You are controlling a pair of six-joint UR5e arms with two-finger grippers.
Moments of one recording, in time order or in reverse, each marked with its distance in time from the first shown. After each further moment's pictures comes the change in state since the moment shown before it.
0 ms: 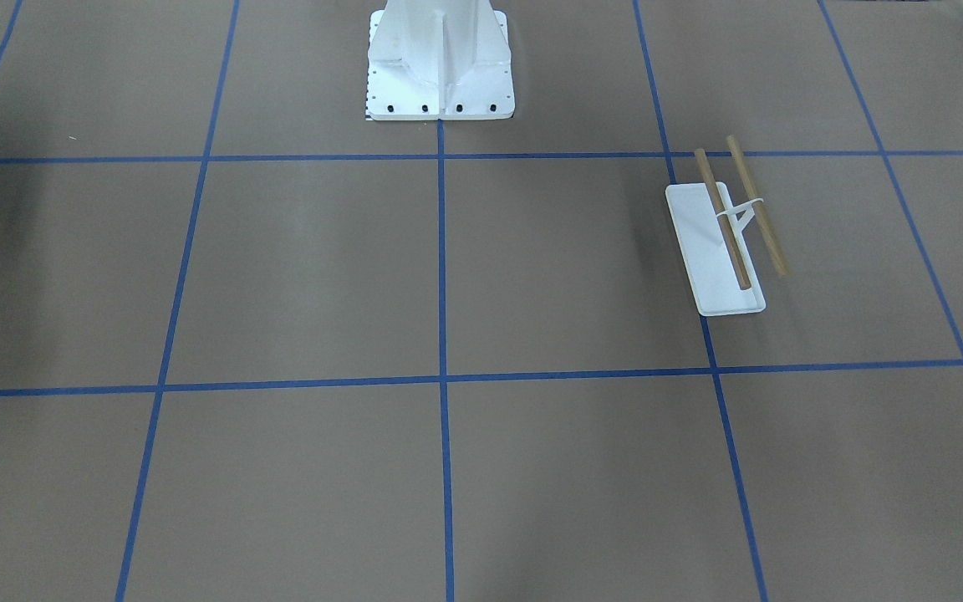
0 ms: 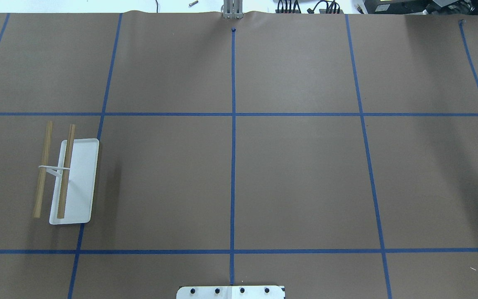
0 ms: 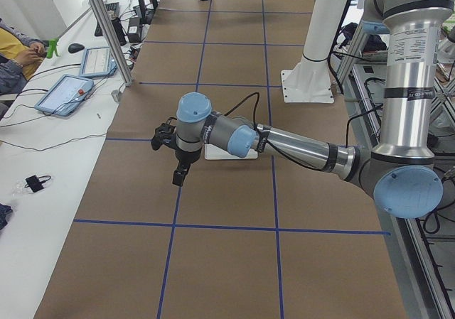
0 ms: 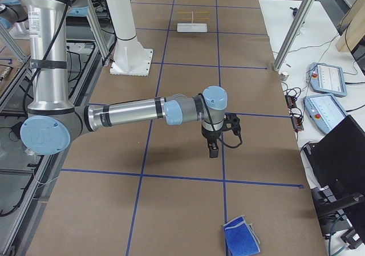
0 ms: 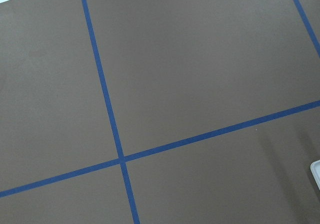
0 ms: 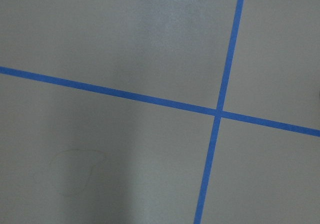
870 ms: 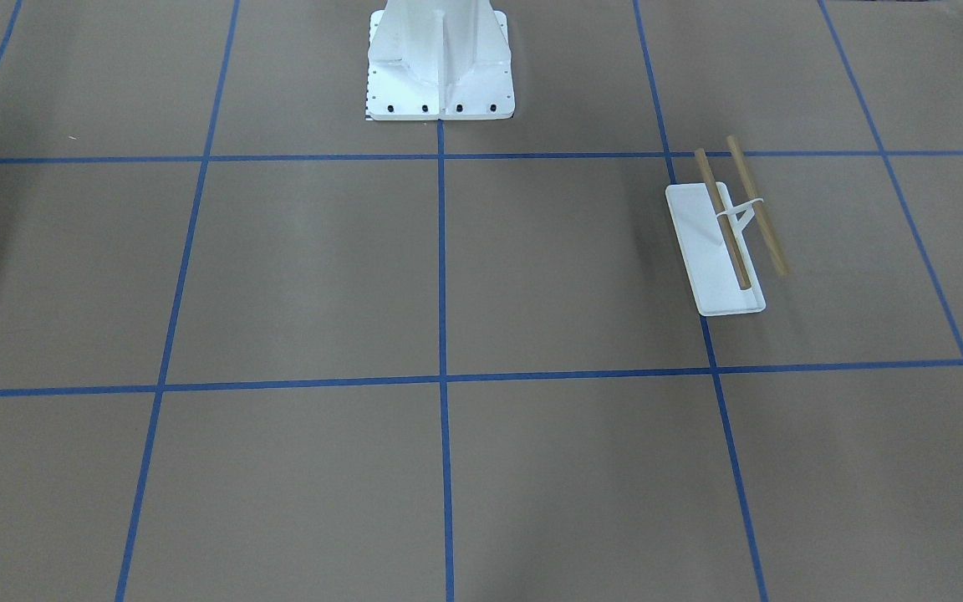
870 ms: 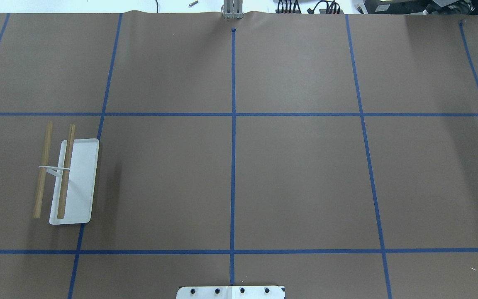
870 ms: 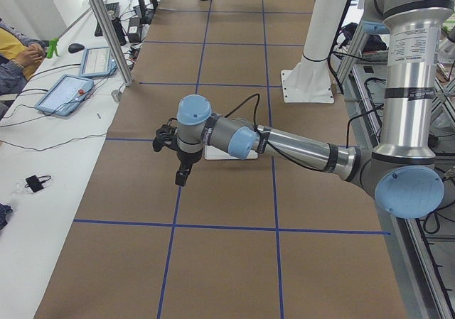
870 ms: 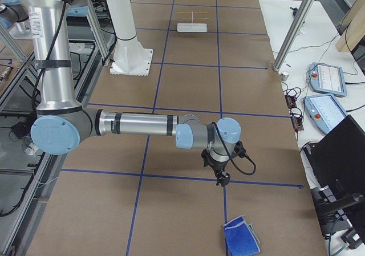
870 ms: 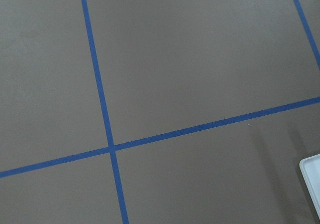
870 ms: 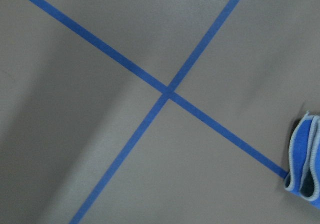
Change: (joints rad) left arm 0.000 0.003 0.008 0.000 -0.030 -0.012; right arm 0.069 0.140 -0.353 0.013 -0.048 -0.584
